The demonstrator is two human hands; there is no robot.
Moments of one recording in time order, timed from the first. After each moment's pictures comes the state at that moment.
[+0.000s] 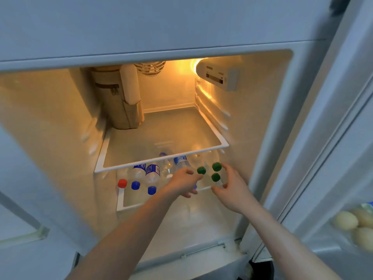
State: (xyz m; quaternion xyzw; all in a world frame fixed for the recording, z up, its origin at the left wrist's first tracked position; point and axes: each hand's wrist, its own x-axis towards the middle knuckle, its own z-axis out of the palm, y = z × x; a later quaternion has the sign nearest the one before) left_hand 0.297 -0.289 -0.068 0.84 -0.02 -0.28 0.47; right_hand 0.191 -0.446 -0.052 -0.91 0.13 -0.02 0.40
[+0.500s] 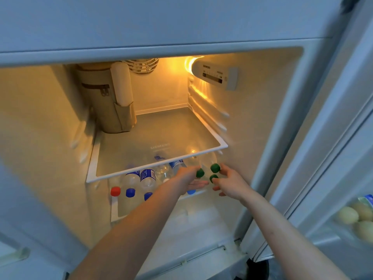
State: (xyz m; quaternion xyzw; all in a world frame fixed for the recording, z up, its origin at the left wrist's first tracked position) left_hand 0.334 -0.318 -0.084 0.68 0.10 -0.34 0.64; right_hand 0.233 -0.451 -0.061 -0.84 0.20 0.03 0.51
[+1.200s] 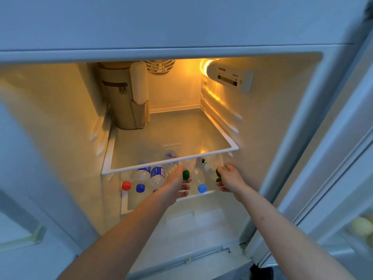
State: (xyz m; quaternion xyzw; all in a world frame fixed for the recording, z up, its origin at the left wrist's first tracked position) left_hand 0.327 -0.254 -0.092 0.67 0.12 -0.27 0.68; right_hand 0.275 -0.441 -0.087 -0.76 0.28 0.01 0.59
